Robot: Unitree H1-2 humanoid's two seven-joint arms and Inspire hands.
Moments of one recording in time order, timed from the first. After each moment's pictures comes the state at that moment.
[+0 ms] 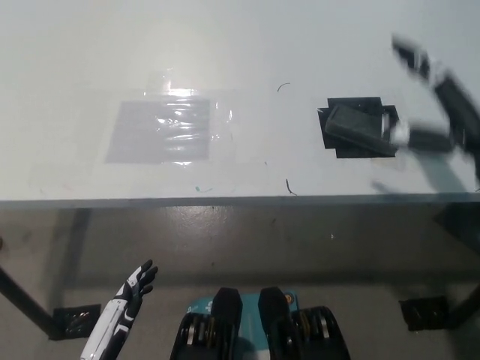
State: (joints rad) left_arm 0.04 0.21 -0.07 0.22 0.07 -0.43 -0.09; right_arm -0.42 -0.32 -0.01 -0.07 -0.18 0.08 0.32
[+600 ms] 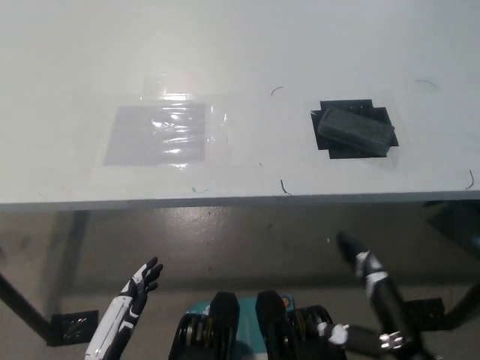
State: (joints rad) left_arm 0.03 0.21 -0.08 0.22 0.07 -0.43 -0.09; right_arm 0.09 -0.01 0.10 -0.08 -0.16 -0.18 0.21
